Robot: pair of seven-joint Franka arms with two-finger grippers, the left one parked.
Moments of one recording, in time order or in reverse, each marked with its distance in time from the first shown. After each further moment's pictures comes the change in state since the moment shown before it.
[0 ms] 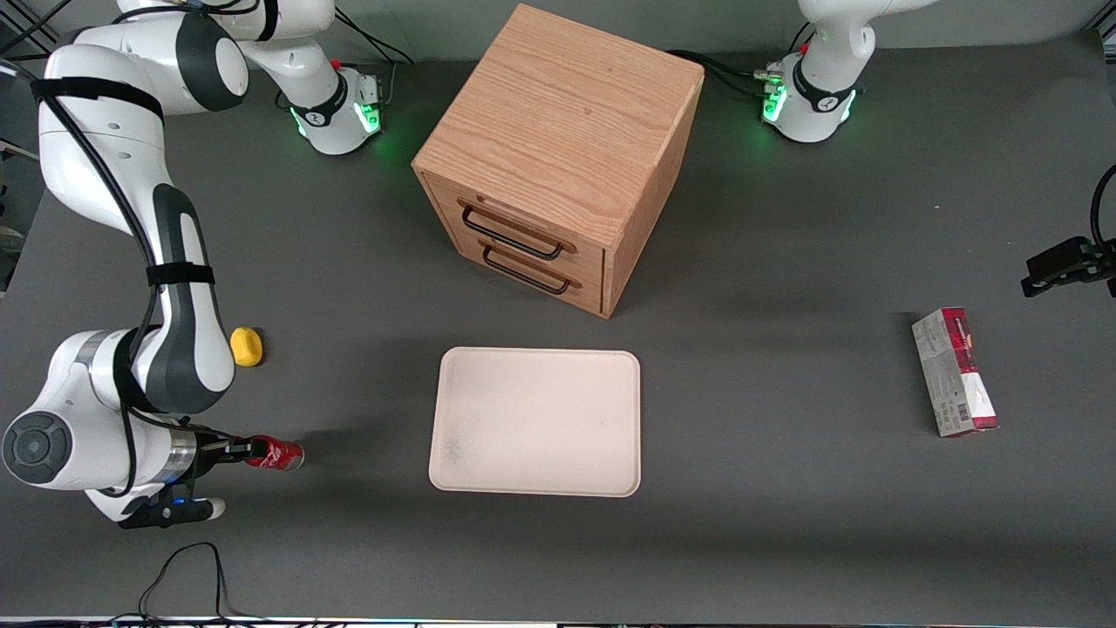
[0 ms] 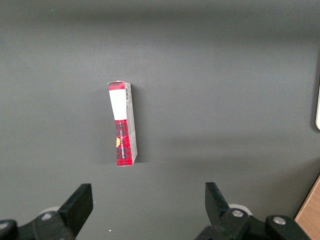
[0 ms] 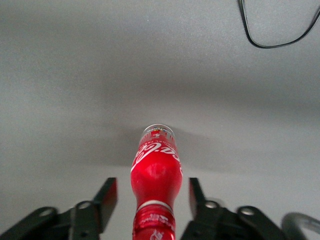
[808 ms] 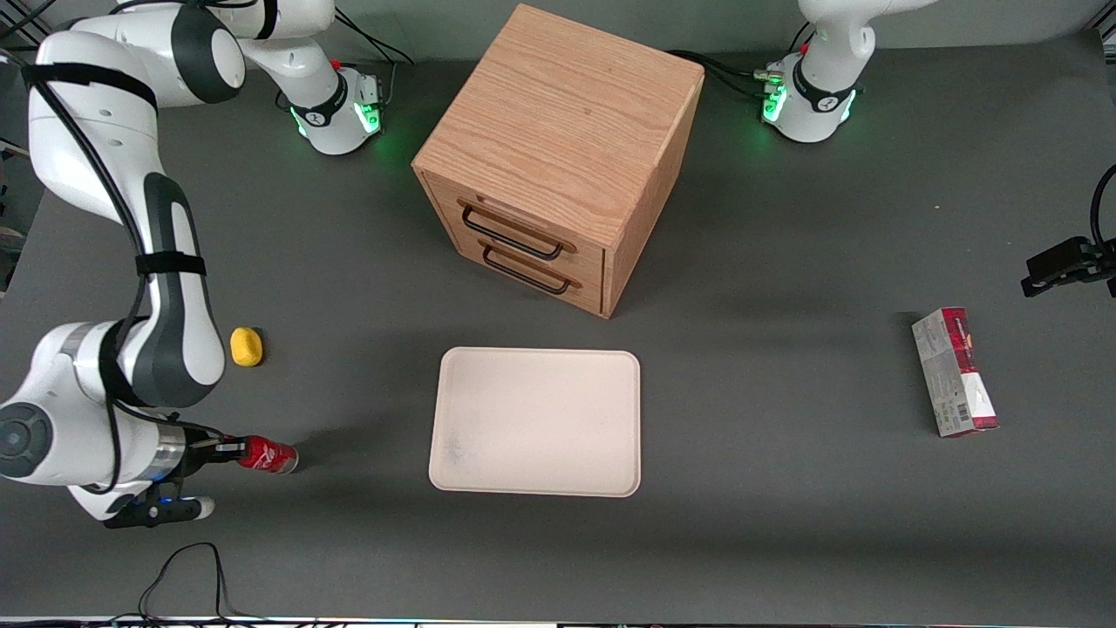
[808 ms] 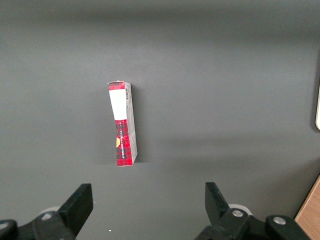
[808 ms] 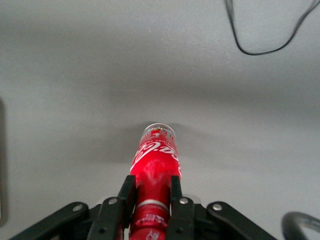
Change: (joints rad) arm 0.000 -0.064 0.000 0.006 0.001 -0.046 -0.001
